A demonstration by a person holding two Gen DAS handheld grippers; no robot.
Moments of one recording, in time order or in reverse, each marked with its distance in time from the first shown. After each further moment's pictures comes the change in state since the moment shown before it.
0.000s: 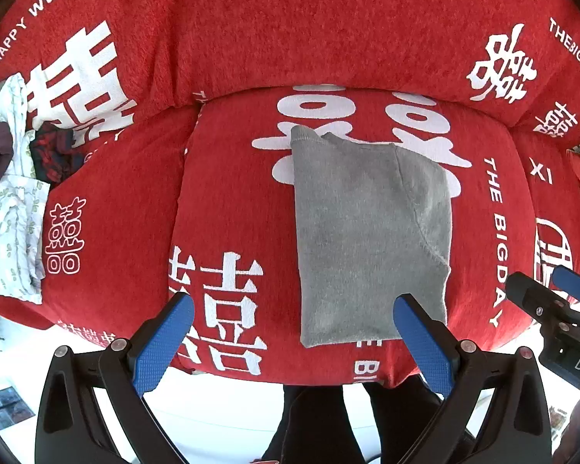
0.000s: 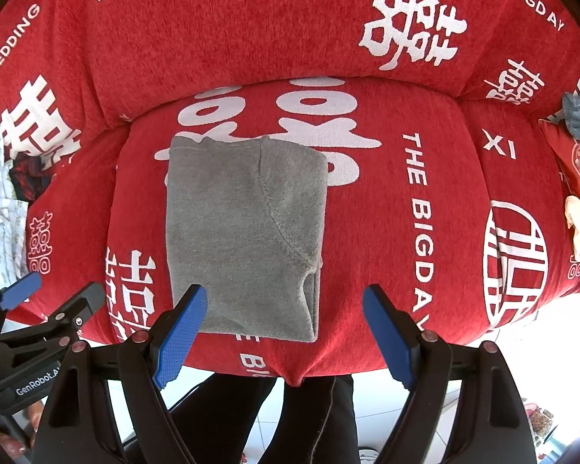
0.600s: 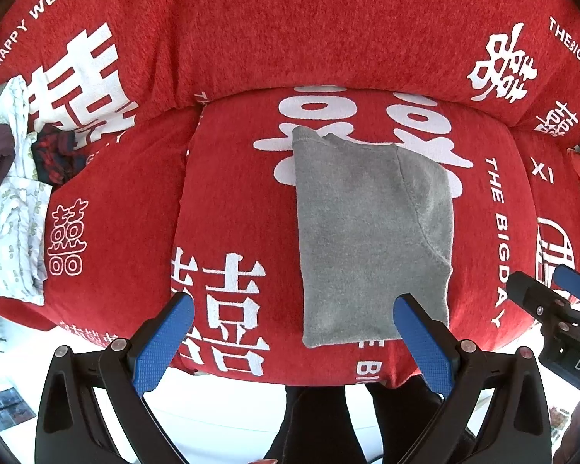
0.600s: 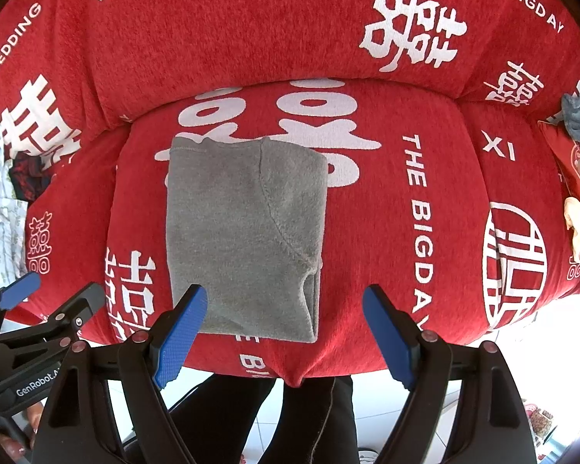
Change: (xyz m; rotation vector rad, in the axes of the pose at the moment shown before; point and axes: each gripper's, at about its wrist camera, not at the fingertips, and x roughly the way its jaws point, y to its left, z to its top) left arm 0.000 0.001 0.000 0.009 -0.003 0.009; right arm 0.000 0.001 -0.001 0.005 -0.002 -0.001
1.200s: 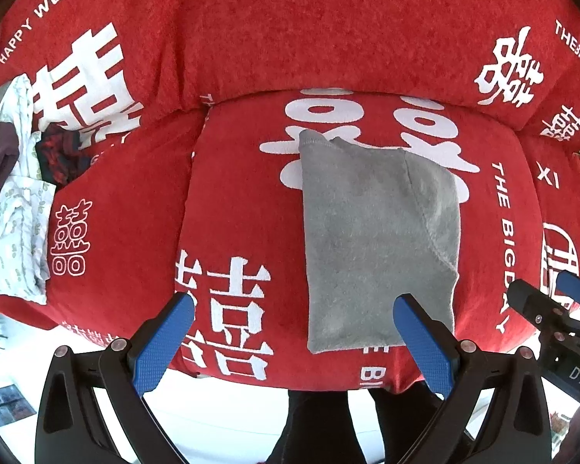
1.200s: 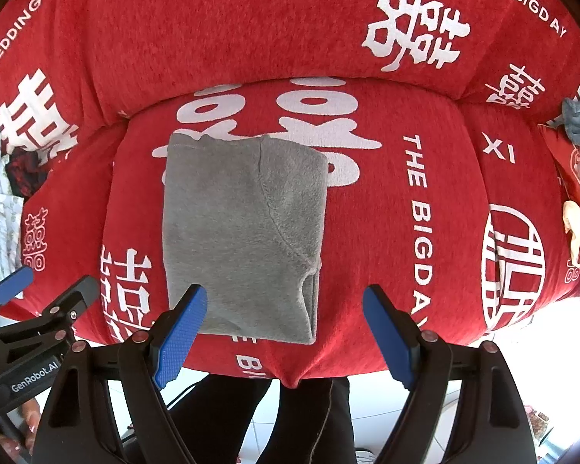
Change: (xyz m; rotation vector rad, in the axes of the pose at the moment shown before) left arm 0.003 0.005 0.003 -0.012 -0.017 0.013; right arm 0.003 0.004 -0.001 -0.005 -0.002 -0.017
